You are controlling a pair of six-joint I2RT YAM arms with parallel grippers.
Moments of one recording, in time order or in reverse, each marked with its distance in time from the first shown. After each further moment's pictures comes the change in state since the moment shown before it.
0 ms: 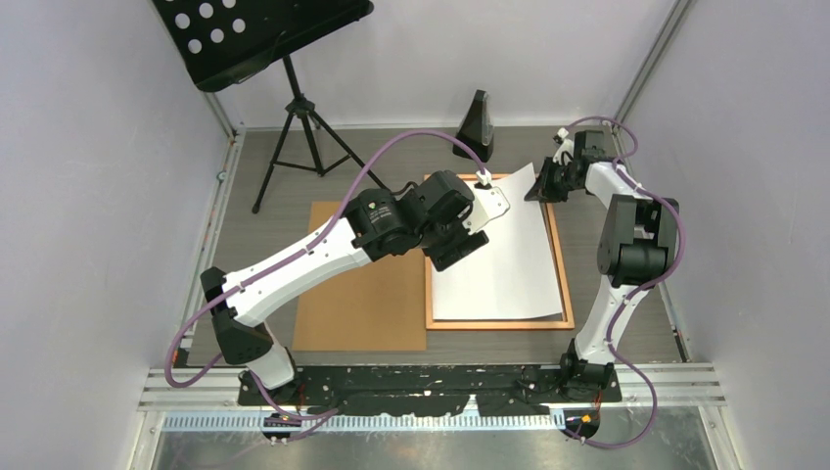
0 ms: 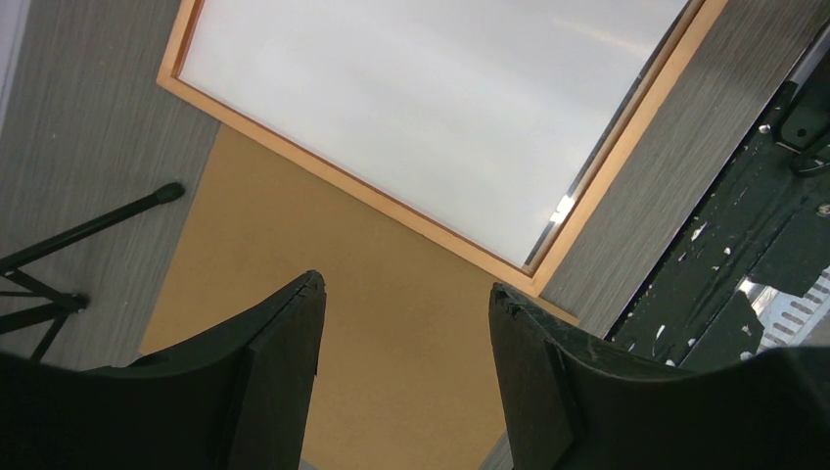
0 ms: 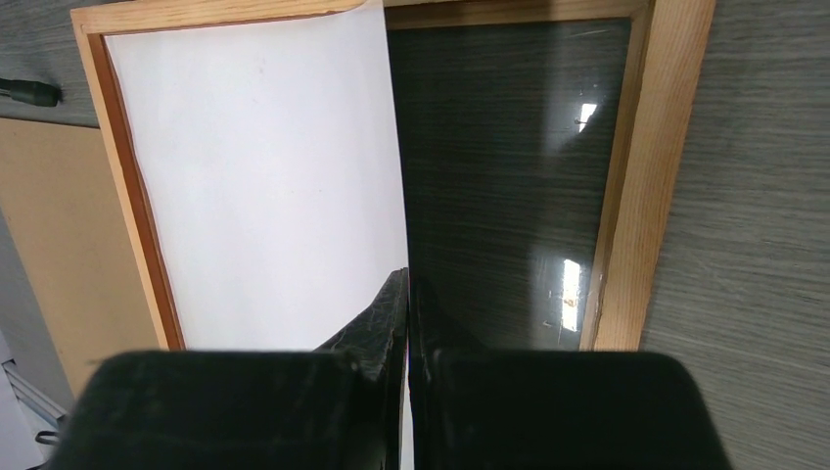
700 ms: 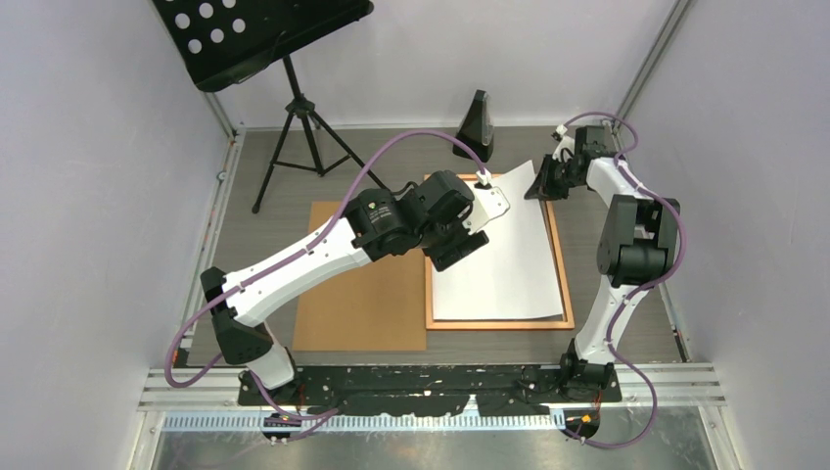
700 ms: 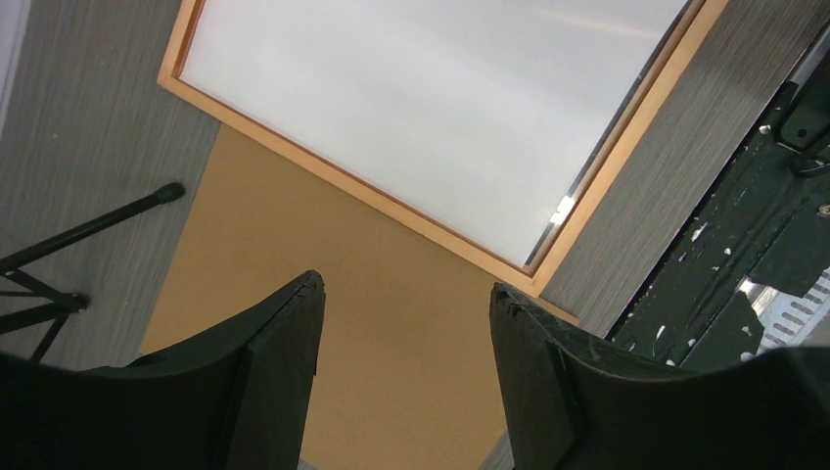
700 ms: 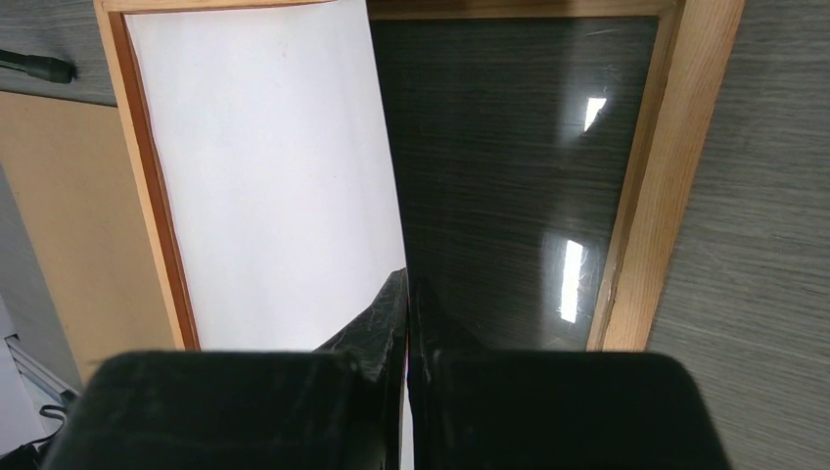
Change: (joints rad) left arm 0.000 0.000 0.000 0.000 0.000 0.000; right arm 0.002 0.000 0.047 -0.073 -0.019 -0.038
